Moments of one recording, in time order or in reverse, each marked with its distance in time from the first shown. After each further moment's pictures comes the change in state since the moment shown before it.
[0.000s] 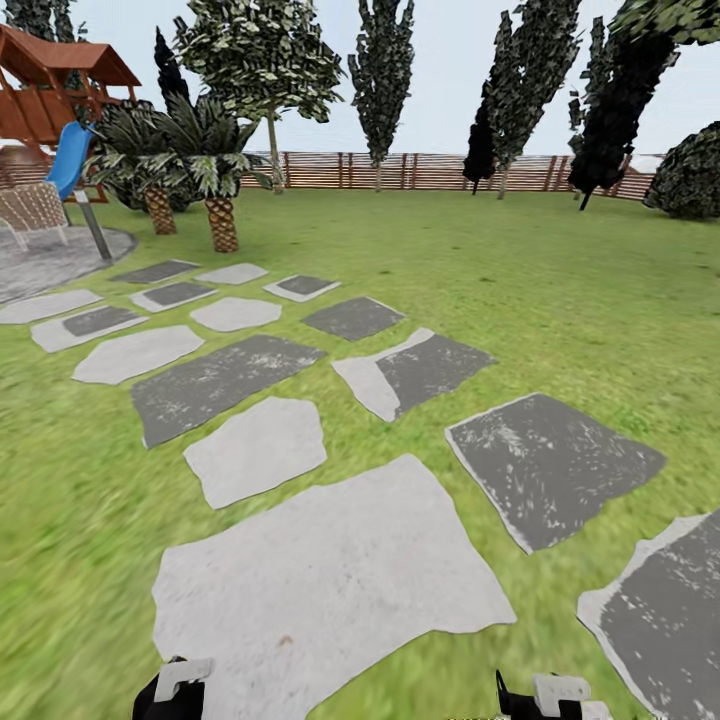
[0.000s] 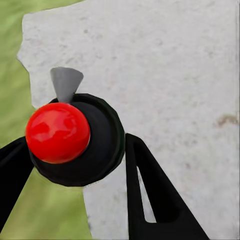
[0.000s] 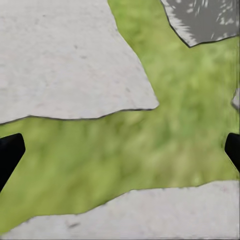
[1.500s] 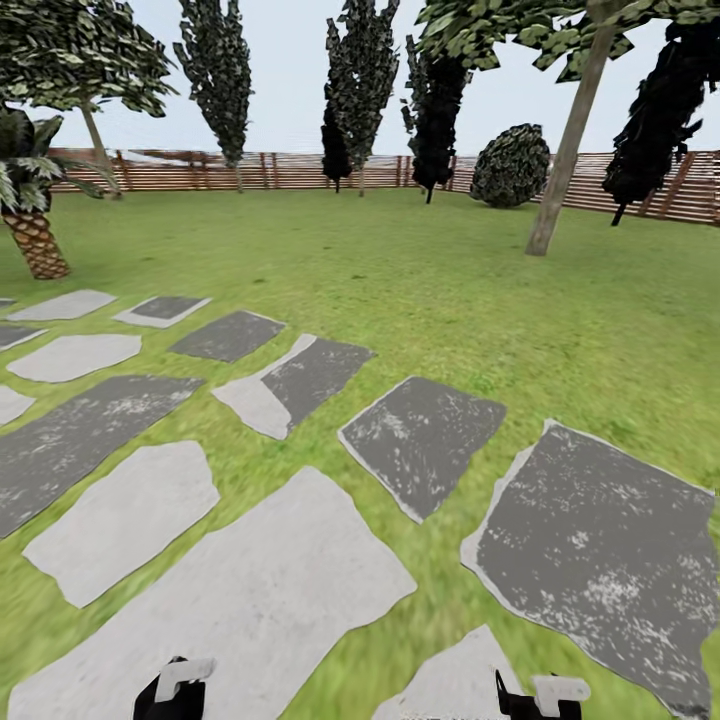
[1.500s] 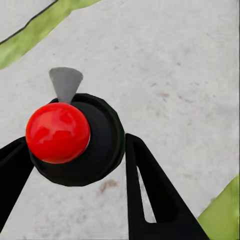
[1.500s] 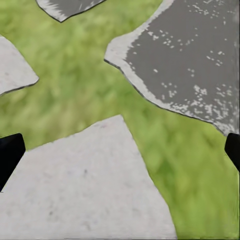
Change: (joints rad) left arm 0.000 -0.002 0.000 0.000 0.002 0.000 0.000; right arm 0.000 0.001 0.000 0.000 -0.001 0.002 0.000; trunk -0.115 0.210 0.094
